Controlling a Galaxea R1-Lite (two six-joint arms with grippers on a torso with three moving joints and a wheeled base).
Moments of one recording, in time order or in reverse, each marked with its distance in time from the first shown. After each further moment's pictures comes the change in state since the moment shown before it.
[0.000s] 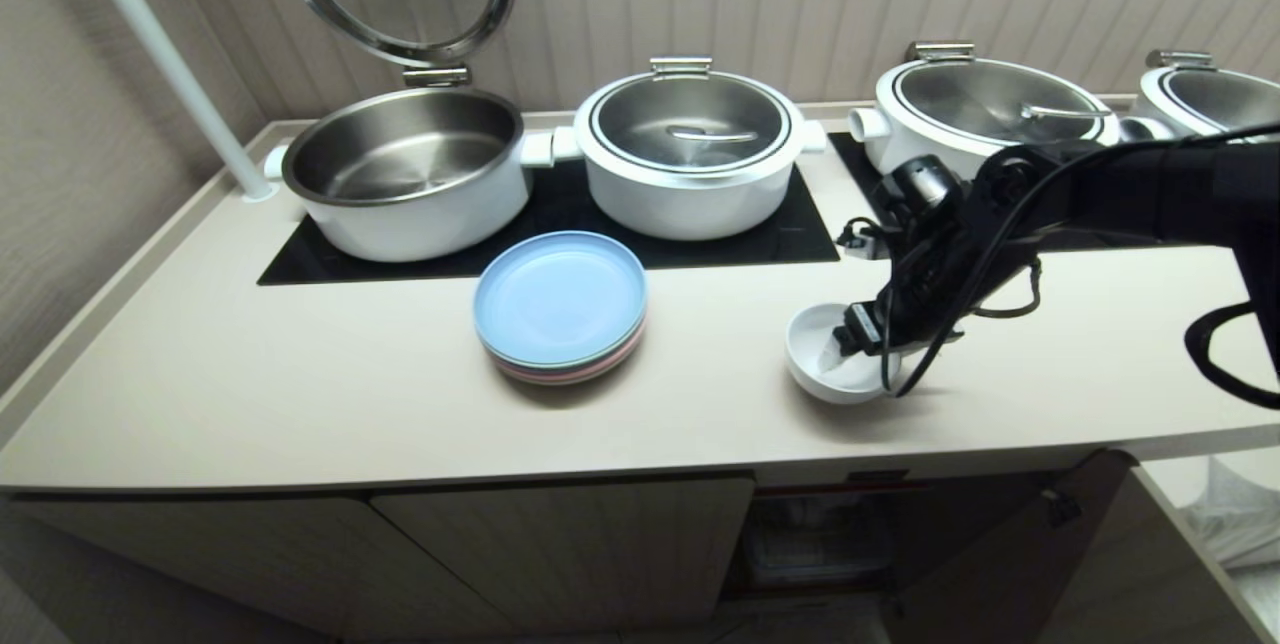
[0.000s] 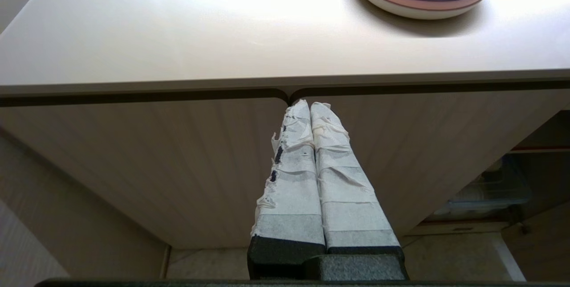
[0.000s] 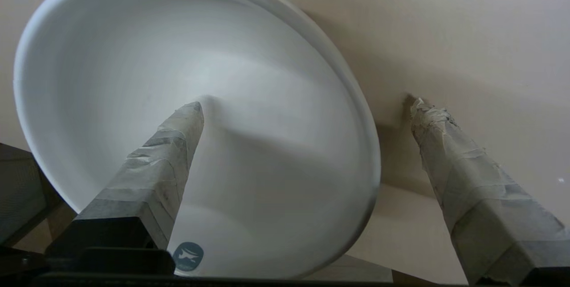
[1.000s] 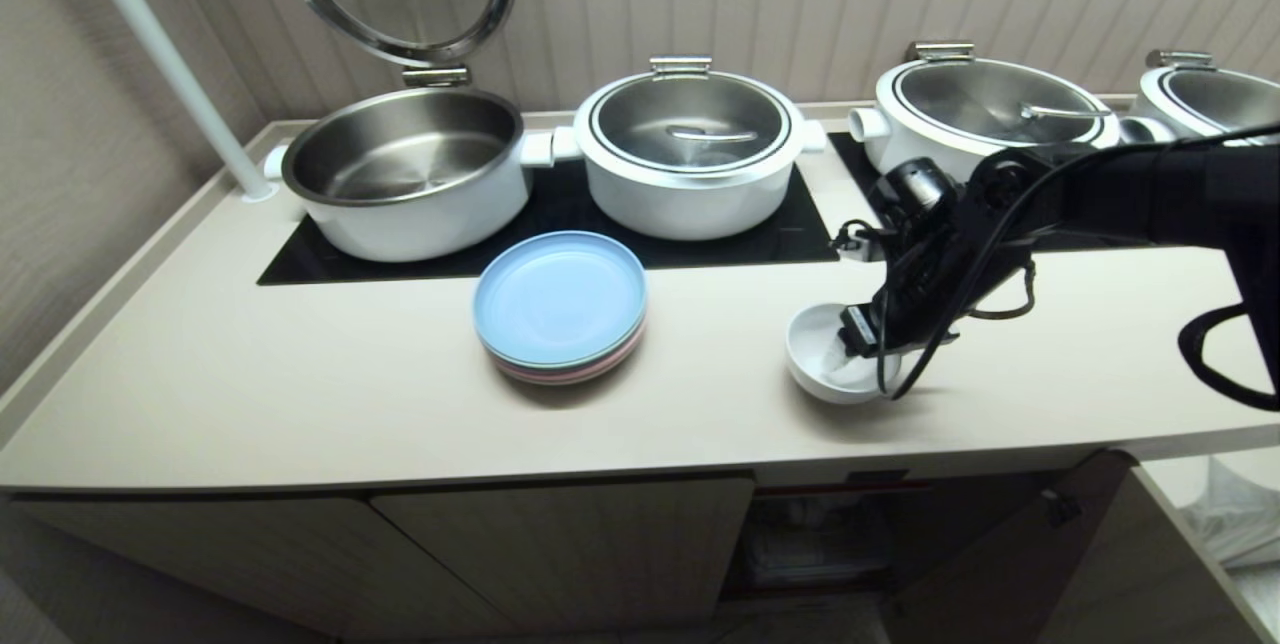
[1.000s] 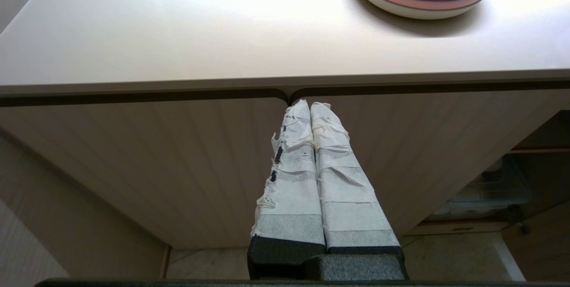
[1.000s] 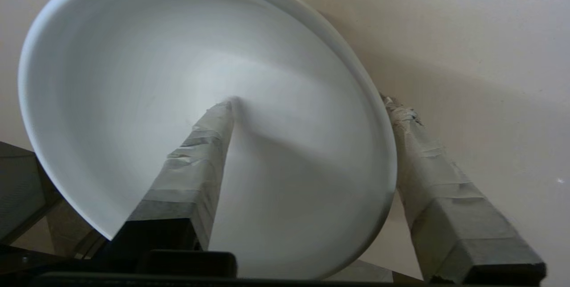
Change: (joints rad) left arm 0.000 0.000 0.000 0.000 0.000 0.000; right arm 0.008 0.006 -0.001 0.000 0.000 0.000
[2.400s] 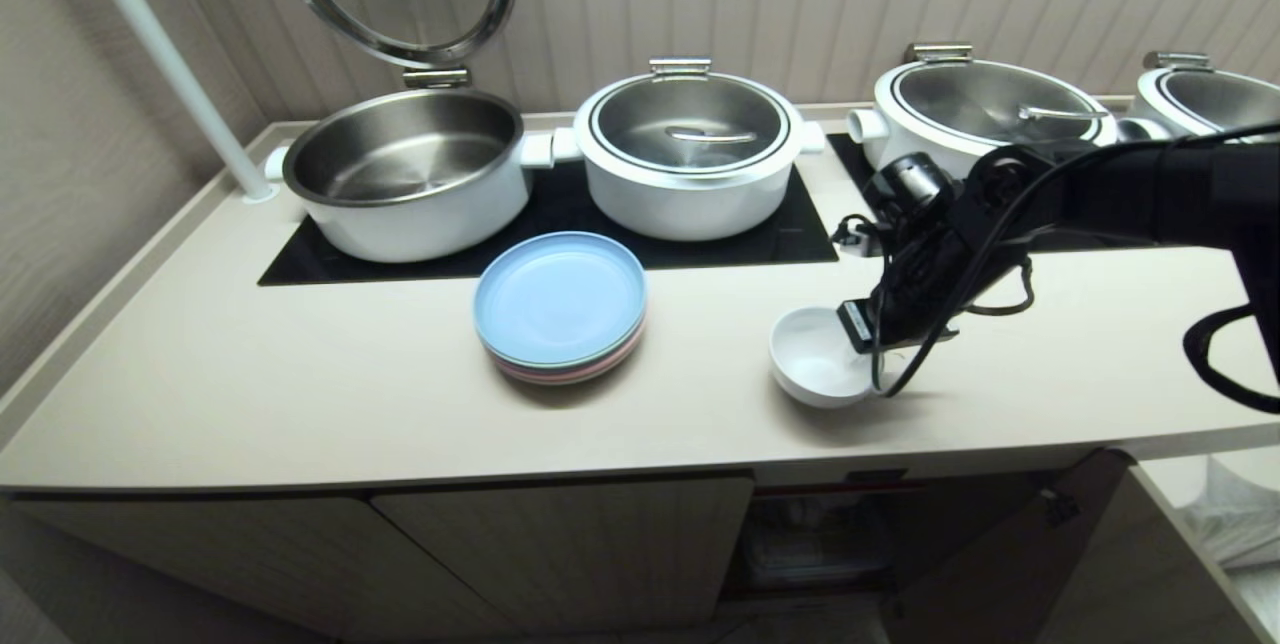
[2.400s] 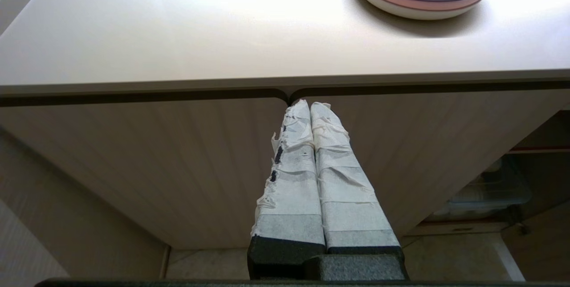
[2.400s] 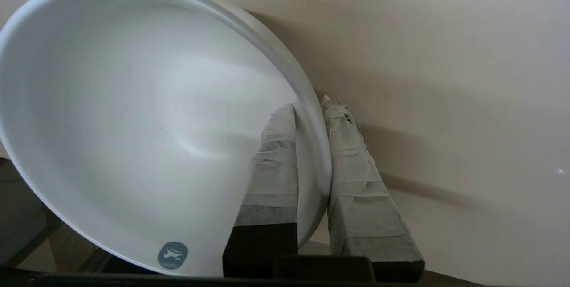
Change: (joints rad) left arm 0.000 0.000 0.000 0.000 0.000 0.000; right arm 0.019 0.000 0.002 -0.015 -0.059 0.058
